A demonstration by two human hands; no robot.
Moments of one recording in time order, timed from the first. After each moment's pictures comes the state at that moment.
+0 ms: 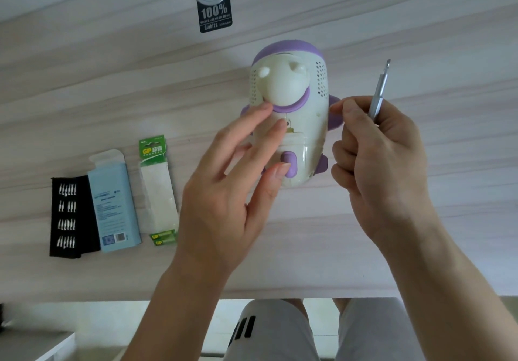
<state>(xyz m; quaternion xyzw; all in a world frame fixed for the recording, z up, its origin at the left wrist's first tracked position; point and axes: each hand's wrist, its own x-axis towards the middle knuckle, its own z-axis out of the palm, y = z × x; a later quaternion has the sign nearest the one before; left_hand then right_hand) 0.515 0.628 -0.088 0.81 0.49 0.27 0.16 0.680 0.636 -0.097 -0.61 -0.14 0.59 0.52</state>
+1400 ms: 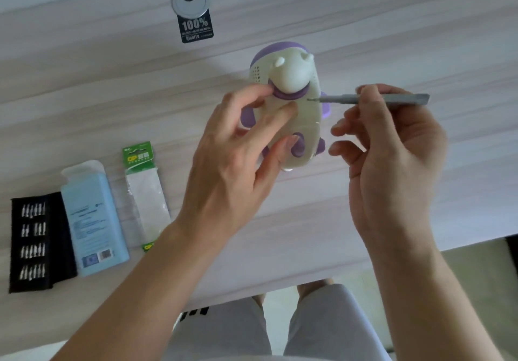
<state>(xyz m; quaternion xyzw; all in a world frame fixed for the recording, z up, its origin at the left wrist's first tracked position) 0.494 0.651 -0.097 0.85 0.41 0.27 0.20 0.646 0.604 -0.068 -0.61 -0.17 0.39 0.67</state>
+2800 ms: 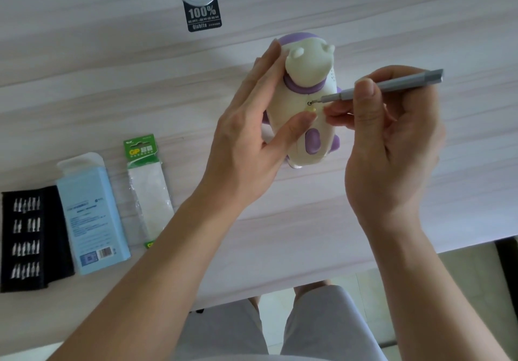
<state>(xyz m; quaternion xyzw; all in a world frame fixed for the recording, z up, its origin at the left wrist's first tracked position) 0.500 0.674 -0.118 0.74 0.42 0.33 0.41 0.631 0.614 -0.083 -0.69 -0.44 0.17 0.55</state>
